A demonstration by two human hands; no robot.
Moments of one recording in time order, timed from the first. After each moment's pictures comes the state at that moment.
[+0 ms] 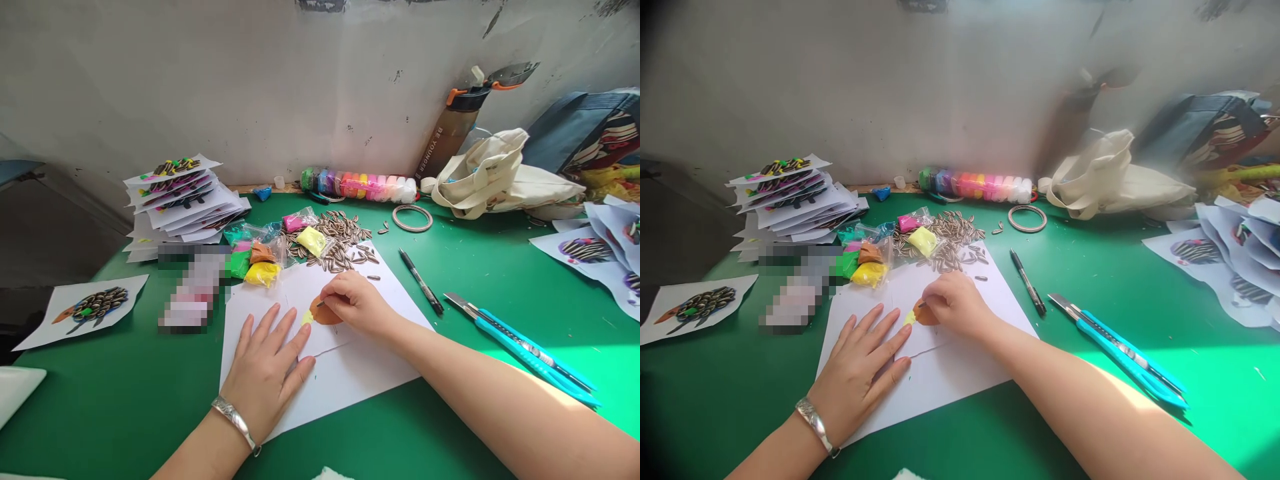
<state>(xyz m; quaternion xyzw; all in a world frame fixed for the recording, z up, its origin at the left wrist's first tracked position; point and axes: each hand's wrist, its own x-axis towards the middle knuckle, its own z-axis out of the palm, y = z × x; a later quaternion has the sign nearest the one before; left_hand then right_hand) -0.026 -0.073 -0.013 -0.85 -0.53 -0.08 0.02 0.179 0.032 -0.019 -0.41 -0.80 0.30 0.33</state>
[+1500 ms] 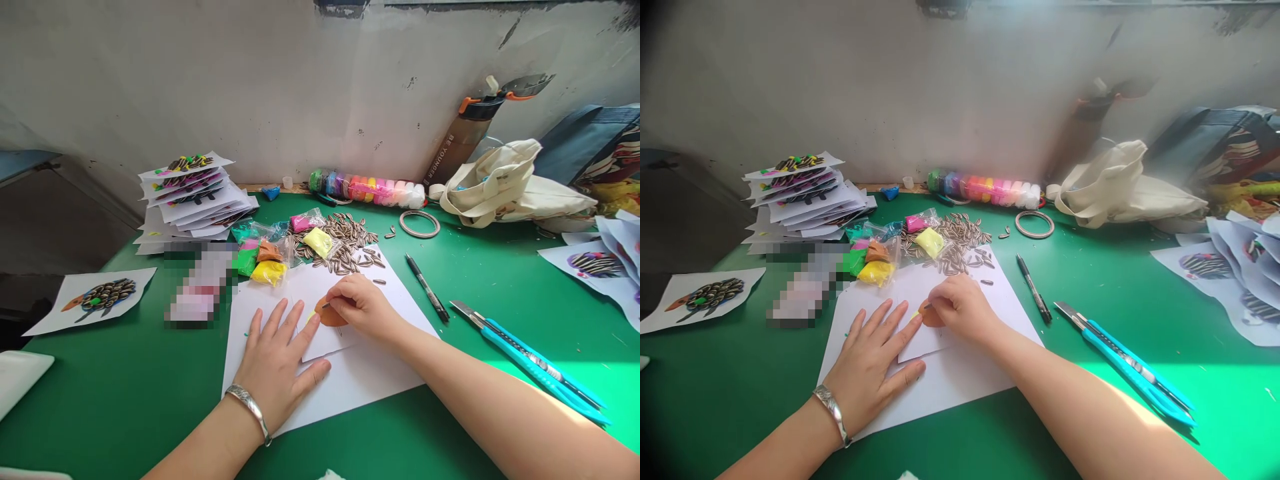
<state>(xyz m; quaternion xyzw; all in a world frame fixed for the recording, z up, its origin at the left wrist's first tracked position) -0.015 -0.068 -0.010 -0.83 -0.56 -0.04 -0.02 0.180 0.030 -0.022 -0.40 -0.80 0.30 0.33</state>
